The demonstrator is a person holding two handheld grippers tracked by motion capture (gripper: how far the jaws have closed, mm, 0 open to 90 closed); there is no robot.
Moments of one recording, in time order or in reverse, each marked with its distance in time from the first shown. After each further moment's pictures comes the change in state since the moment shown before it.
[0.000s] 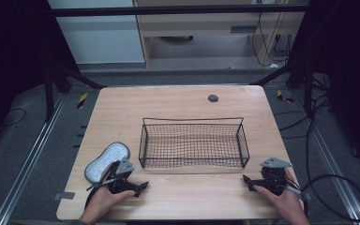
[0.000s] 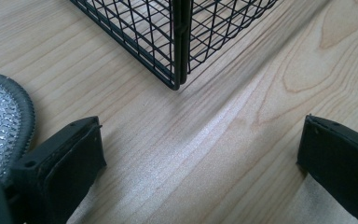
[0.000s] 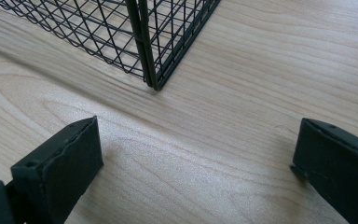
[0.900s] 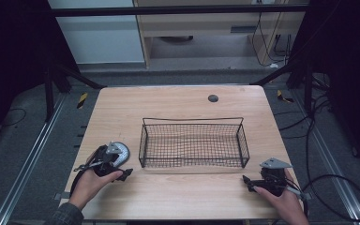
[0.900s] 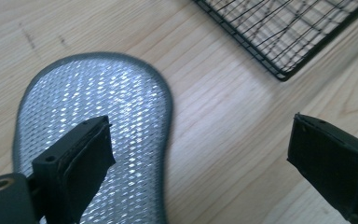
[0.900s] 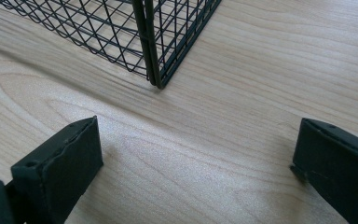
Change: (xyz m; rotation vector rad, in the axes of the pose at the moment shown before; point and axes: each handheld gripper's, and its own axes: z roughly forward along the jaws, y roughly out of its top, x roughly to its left) left arm 0.053 0.026 -0.033 0.193 0.102 -0.063; right arm 0.002 -0.001 -0.001 0.000 -0.003 0.000
